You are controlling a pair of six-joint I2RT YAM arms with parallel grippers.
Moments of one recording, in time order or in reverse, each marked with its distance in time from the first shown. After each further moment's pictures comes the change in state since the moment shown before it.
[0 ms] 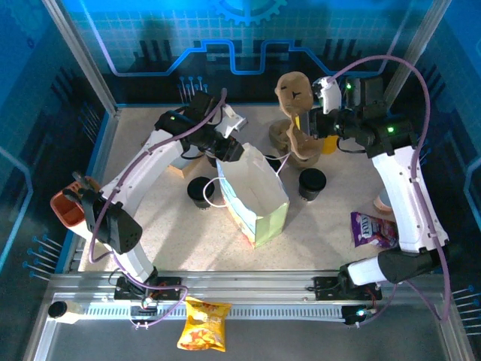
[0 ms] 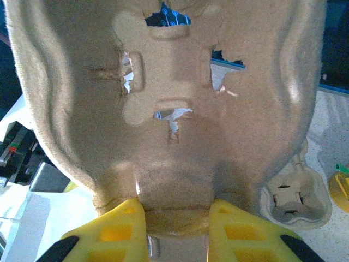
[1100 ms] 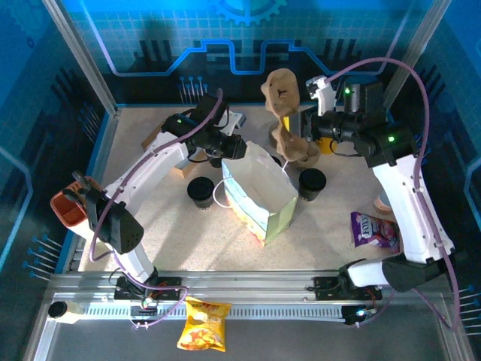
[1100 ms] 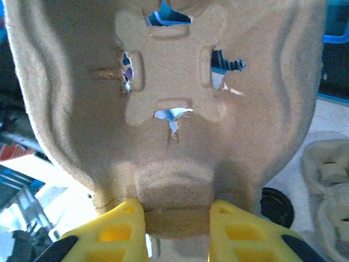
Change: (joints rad) left arm -0.035 0.003 -0.026 0.059 -0.087 -0.349; right arm 0.092 -0.064 -0.042 0.103 -0.101 0.097
